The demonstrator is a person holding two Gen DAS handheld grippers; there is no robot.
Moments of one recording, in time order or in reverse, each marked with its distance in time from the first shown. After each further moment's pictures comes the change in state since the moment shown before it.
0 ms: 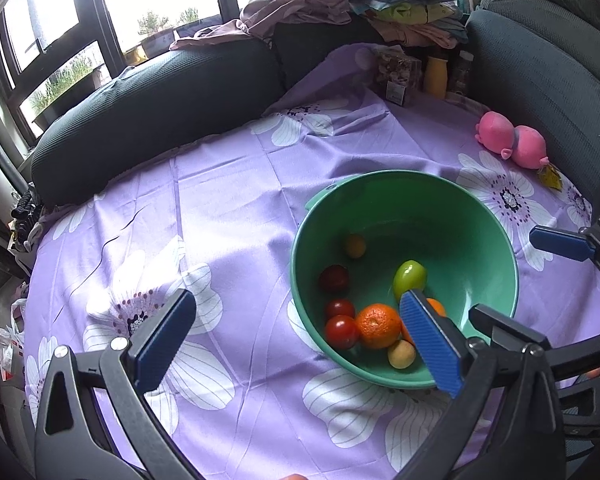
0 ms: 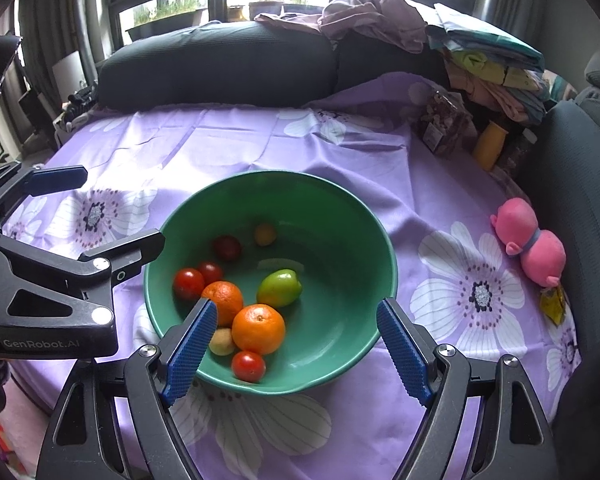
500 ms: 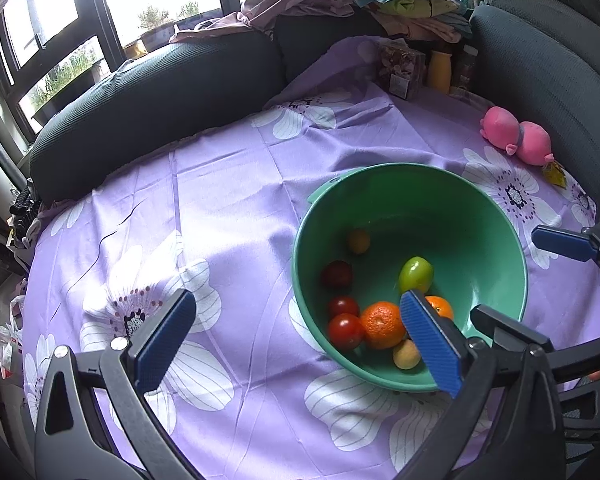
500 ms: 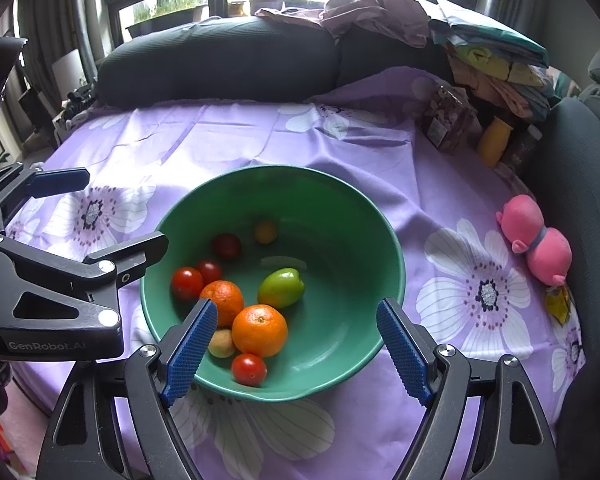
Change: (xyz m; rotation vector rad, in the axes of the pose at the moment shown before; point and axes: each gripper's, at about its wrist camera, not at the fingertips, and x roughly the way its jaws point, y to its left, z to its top) left arm 0.009 0.000 0.000 -0.008 0.020 0.006; right arm 0.009 0.001 -0.001 0.000 0.011 0.007
